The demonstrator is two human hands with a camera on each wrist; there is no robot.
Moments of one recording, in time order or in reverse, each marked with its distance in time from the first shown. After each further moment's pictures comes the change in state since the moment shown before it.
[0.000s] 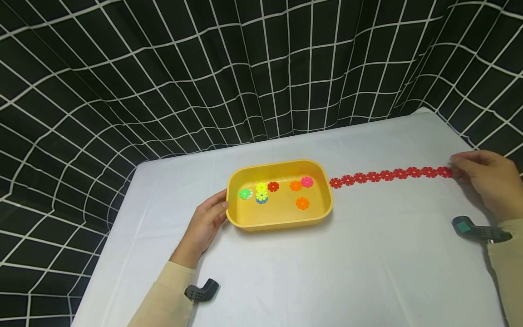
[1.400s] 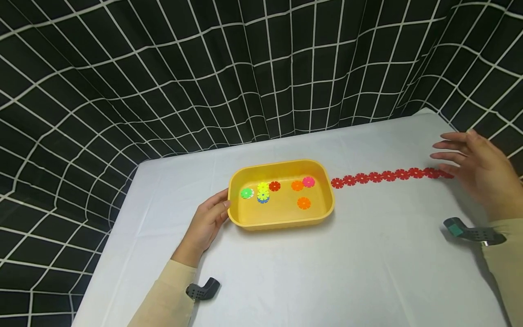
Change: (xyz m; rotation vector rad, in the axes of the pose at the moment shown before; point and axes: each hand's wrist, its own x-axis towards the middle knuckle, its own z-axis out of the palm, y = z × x) left_hand 0.001 -0.001 0.000 0.029 0.000 0.005; right_hand -0.019 -0.050 0.009 0.814 -0.301 -0.271
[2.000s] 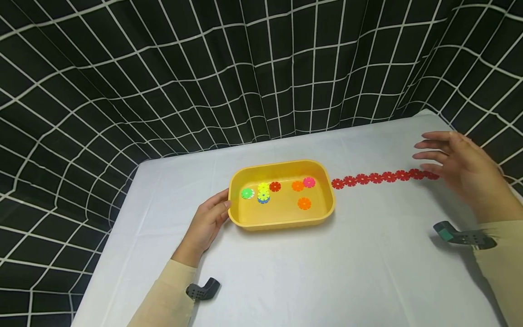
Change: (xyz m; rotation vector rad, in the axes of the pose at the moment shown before) left_hand 0.000 0.000 -0.001 -0.009 0.000 -0.001; right_hand 0.001 -0.008 0.033 0.110 -0.219 -0.081
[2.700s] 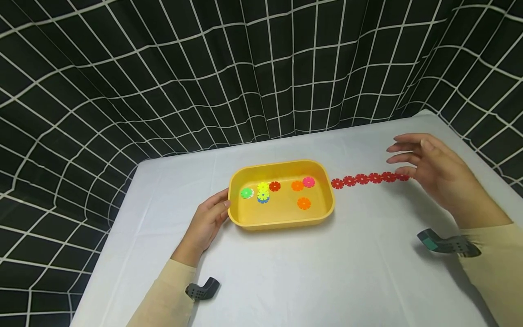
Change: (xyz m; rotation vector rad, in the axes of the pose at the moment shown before) left_hand 0.000 0.000 0.000 0.006 -0.005 0.002; right_hand 0.000 -0.004 0.051 -0.020 -0.216 -0.021
